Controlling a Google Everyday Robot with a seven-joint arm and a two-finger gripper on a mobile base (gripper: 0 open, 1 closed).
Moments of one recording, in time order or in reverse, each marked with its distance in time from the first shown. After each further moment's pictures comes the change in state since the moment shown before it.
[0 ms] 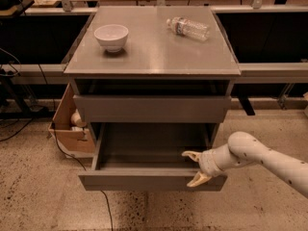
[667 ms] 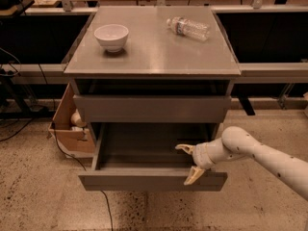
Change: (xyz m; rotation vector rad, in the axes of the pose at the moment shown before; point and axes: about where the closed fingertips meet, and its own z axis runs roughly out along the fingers) arm -0.013 -0.040 0.018 0.049 -0.050 -0.054
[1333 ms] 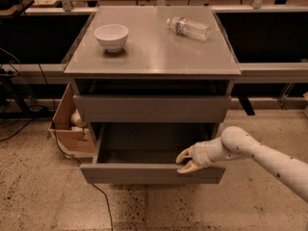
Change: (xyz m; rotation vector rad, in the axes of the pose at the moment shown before) arm -0.007 -0.015 0.004 0.041 -0.022 -0.020
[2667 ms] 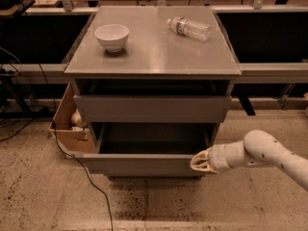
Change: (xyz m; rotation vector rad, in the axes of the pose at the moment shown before) arm -0.004 0.027 -0.075 0.068 0.052 0.031
